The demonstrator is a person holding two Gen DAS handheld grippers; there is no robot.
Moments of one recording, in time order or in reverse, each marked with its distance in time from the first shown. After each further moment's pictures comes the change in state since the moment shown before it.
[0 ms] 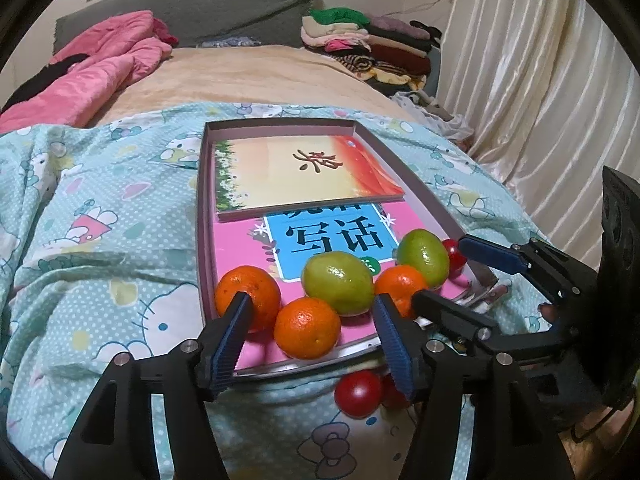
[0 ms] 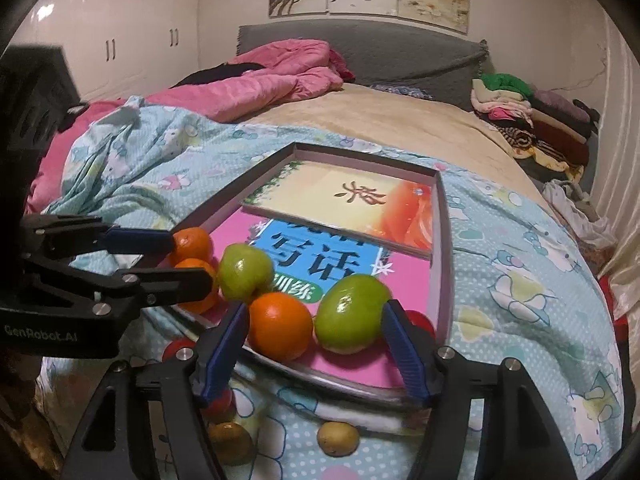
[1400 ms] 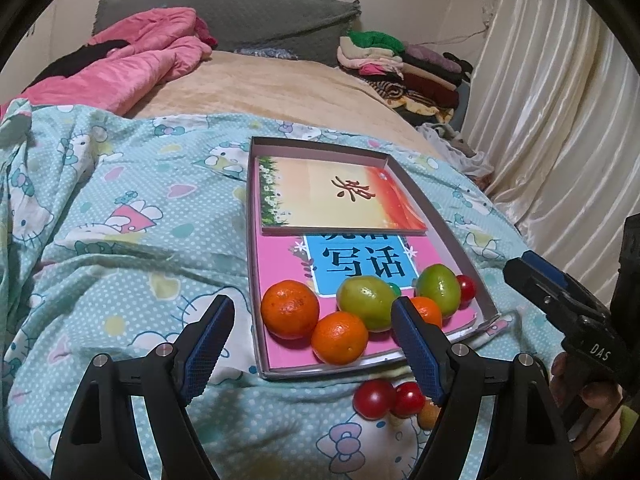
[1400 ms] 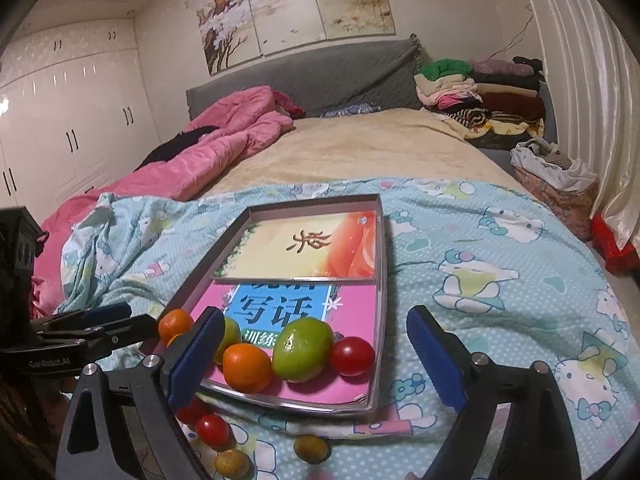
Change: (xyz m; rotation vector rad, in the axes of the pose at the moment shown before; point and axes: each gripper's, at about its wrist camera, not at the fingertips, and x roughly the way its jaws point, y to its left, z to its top) left arm -0.026 0.022 0.002 -0.129 -0.069 0.040; right arm -0.042 -0.051 0.006 0.280 -0.143 -0.011
